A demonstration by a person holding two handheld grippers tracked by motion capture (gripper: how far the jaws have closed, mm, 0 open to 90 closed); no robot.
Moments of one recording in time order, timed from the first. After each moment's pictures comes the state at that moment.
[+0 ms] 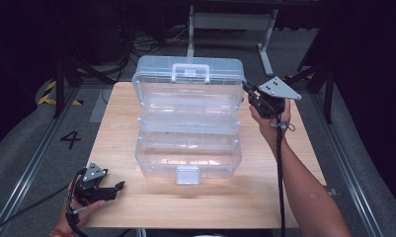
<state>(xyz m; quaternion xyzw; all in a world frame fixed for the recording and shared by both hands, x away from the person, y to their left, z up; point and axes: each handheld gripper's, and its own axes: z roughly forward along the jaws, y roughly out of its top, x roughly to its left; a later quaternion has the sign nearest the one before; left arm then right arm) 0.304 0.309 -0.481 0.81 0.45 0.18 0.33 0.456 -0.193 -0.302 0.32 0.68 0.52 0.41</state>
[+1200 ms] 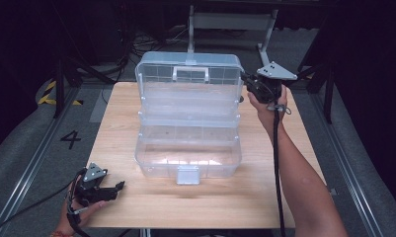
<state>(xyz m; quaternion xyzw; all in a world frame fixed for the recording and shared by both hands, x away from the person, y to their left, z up) 0.303 0.308 -0.481 0.81 0.46 0.18 0.33 0.500 -0.195 -0.295 0.34 0.70 0.51 0.37</state>
